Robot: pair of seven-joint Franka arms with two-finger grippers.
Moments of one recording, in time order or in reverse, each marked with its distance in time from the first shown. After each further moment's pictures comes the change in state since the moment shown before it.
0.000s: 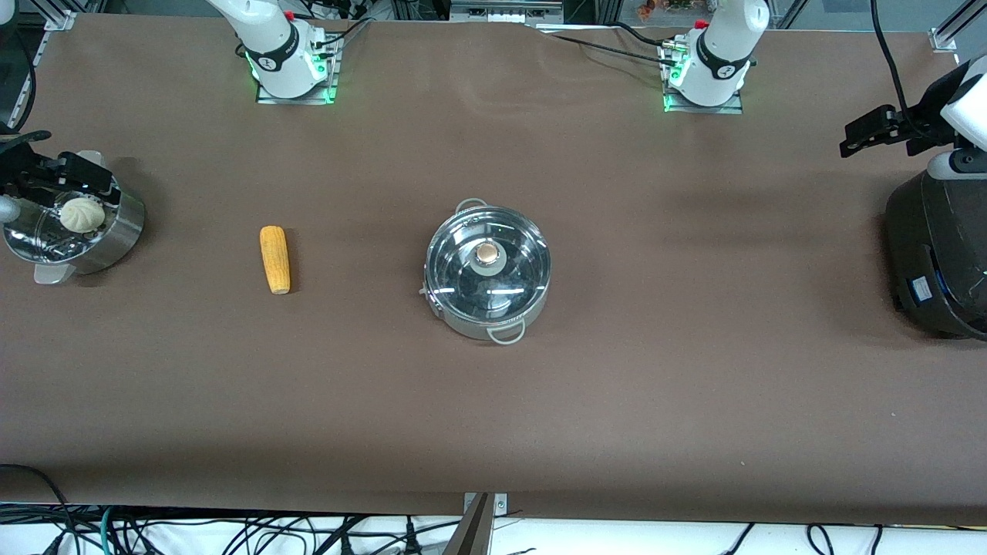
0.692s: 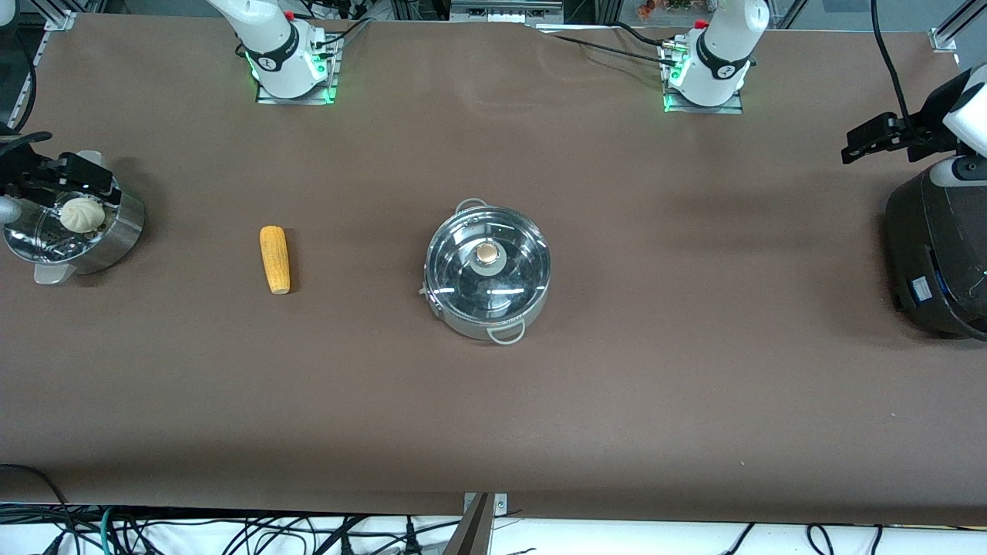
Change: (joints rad) left arm 0.006 0.019 0.000 0.000 0.000 0.025 0.000; right arm 0.000 0.002 0.000 0.000 0.000 0.000 0.000
